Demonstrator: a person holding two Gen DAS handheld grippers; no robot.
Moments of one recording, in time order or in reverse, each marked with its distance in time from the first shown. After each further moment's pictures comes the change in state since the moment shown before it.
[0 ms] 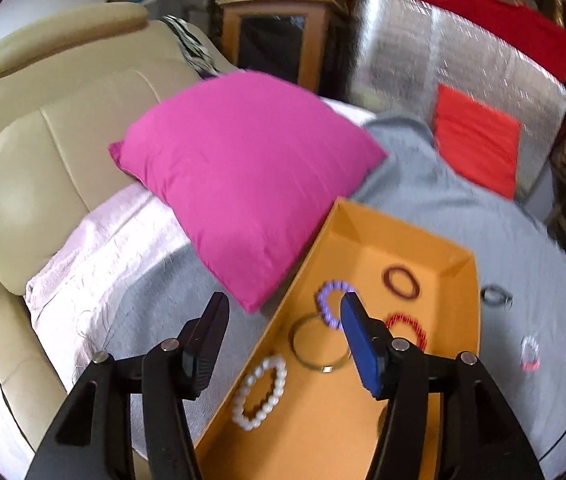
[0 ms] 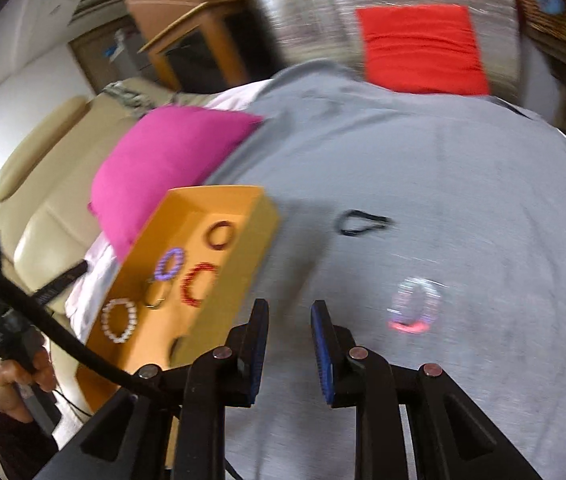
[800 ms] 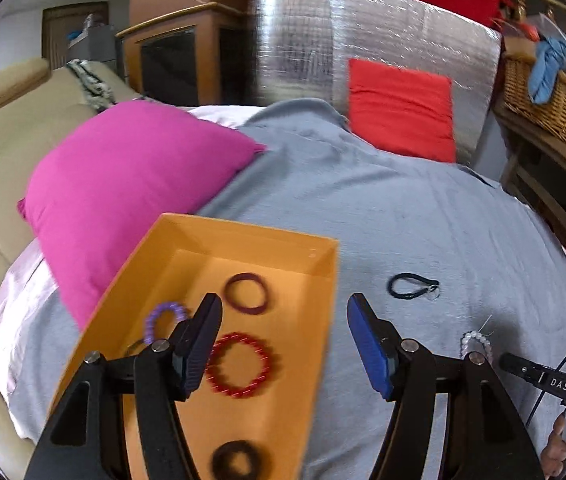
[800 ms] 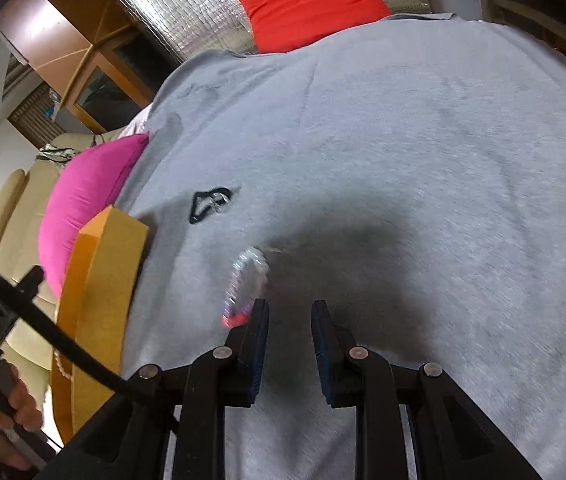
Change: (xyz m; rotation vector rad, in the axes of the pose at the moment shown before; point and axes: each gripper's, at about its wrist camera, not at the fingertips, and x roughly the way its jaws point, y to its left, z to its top) left arm 0.029 -0.178 -0.017 0.233 -0.008 -0.105; right arm 0.049 -0.142 -0.021 0.286 0.029 0.007
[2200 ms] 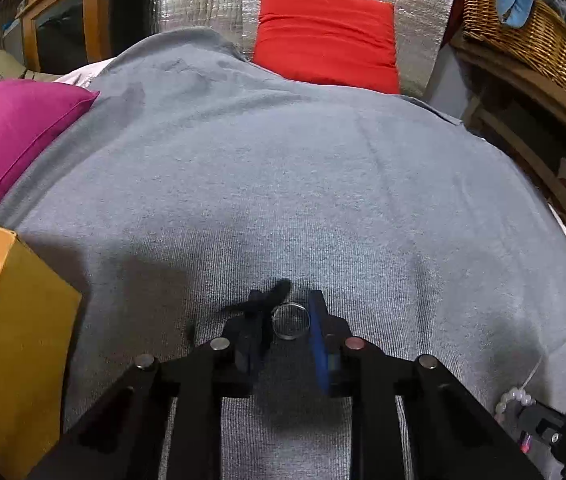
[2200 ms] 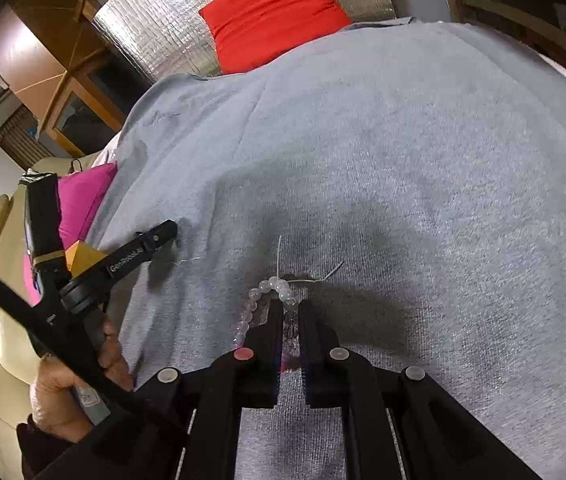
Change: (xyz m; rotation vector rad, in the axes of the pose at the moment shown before) left arm 0.141 -0.143 -0.003 0.076 0.172 -0.199; right arm -0.015 -0.053 0.015 0.050 -0.046 -0.074
